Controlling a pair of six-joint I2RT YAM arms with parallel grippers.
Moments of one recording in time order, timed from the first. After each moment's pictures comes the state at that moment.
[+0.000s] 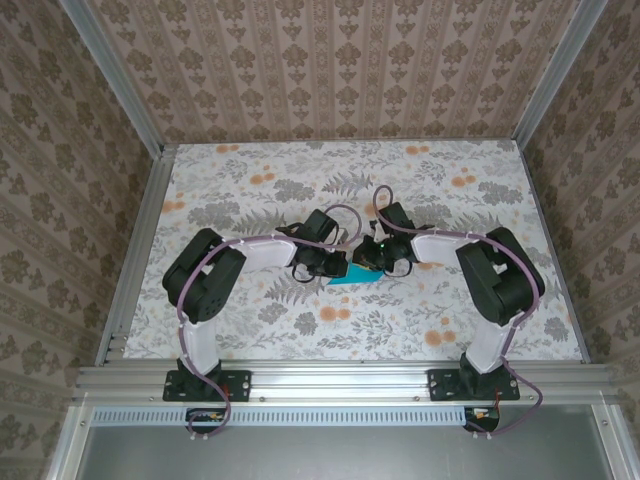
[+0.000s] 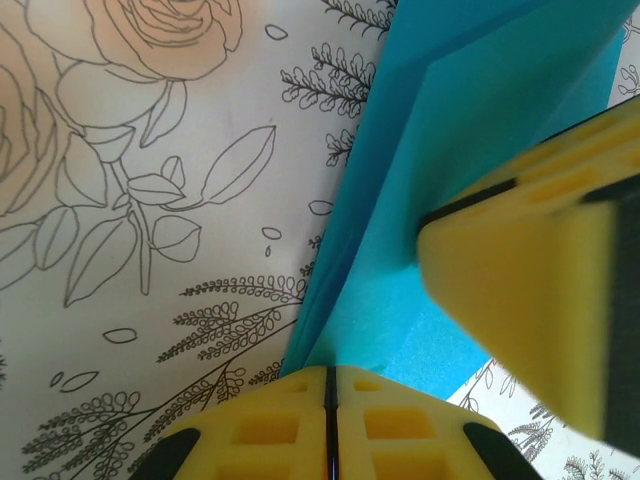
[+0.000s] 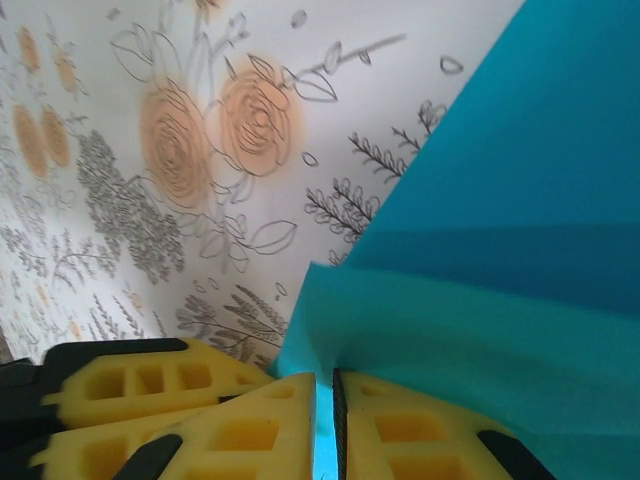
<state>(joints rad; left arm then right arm) -0.77 1.91 1.10 -0.27 0.37 -0.47 0.42 1.80 0.94 -0.18 -0.46 0.77</state>
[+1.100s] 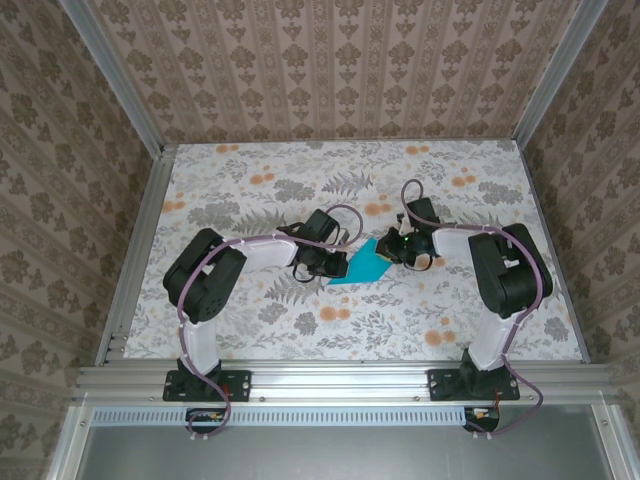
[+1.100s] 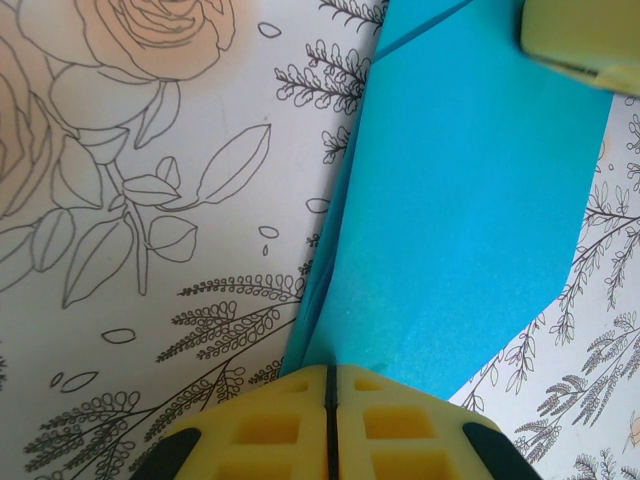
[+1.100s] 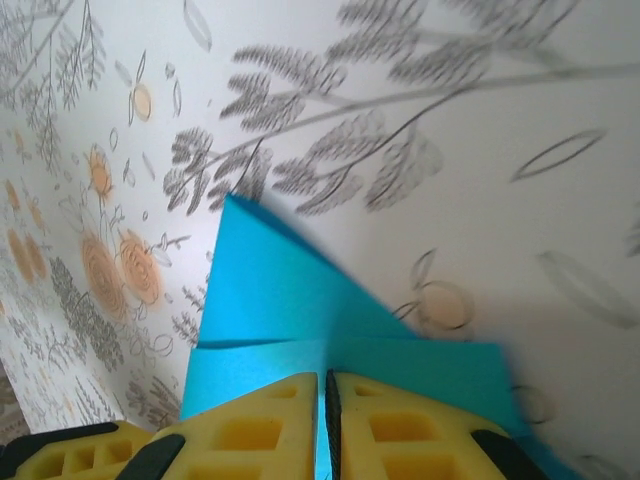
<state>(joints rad) -0.78 1.91 1.11 -0.30 0.36 -0.45 0.21 1.82 0.89 -0.14 -0.48 0.71</state>
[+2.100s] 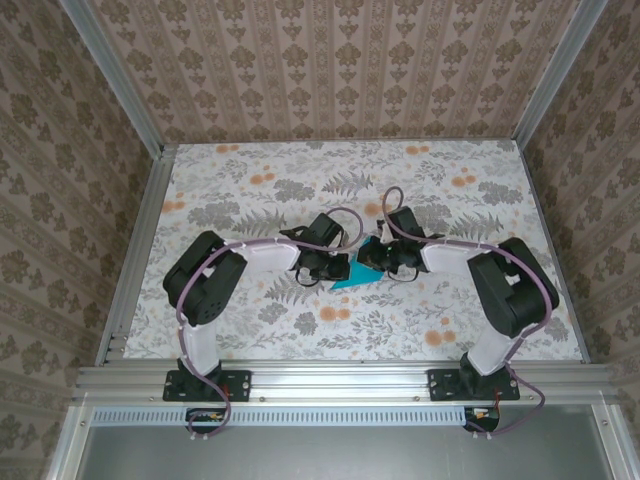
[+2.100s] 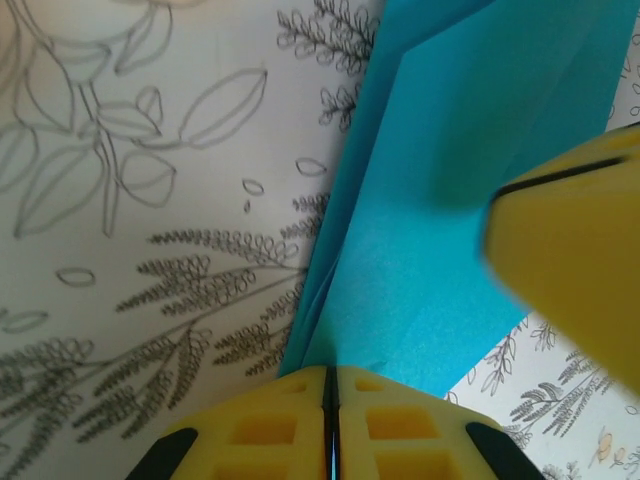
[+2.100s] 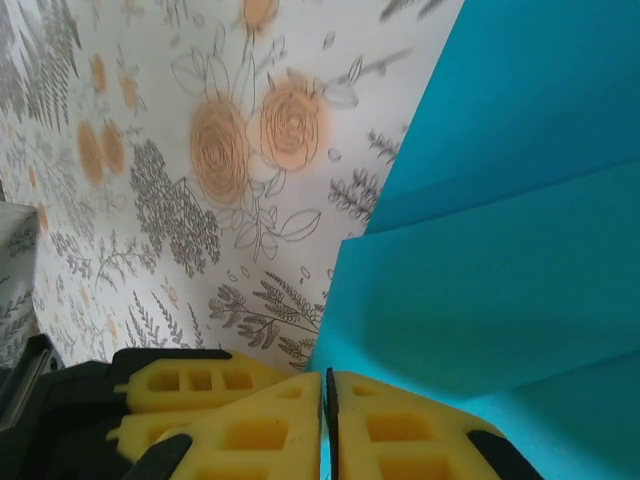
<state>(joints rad) -0.82 1.89 1.09 -0.29 0.32 -0.60 0.42 1.72 0.82 -0.03 -0.46 0.81</state>
